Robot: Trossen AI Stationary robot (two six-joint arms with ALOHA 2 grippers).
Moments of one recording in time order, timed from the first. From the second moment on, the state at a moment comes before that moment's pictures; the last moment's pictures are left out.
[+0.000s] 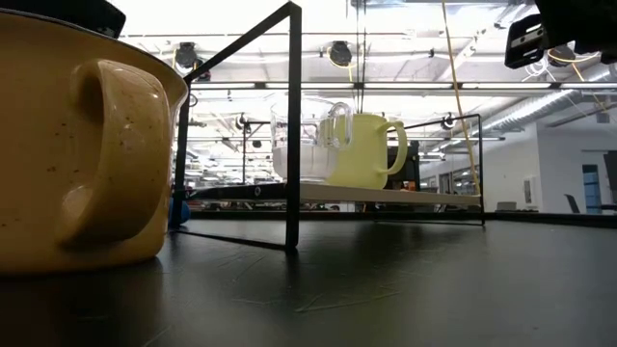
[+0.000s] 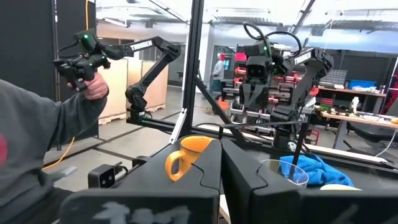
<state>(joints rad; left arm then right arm) -0.66 0.85 0.51 -0.09 -0.47 -0.18 0.45 0.47 0.05 0.57 0.10 -0.09</state>
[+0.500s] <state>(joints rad) -0.64 1.16 0.77 -0.34 -0.24 -0.40 0.45 0.48 0.05 0.57 0.10 -0.09</state>
